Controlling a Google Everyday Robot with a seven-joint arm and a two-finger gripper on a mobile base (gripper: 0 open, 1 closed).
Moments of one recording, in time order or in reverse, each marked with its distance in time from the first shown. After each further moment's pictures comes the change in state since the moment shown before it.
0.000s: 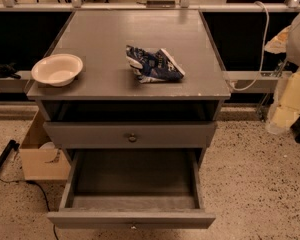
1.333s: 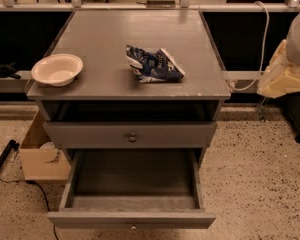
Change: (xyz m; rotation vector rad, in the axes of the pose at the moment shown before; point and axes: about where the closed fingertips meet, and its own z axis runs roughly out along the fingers) arm 0.000 0.000 -0.001 0.002 0.000 -0.001
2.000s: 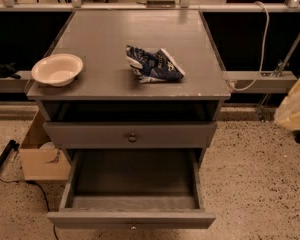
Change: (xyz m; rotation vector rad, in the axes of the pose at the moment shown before) arm 0.031 0.049 0.004 -0.085 -0.058 0.047
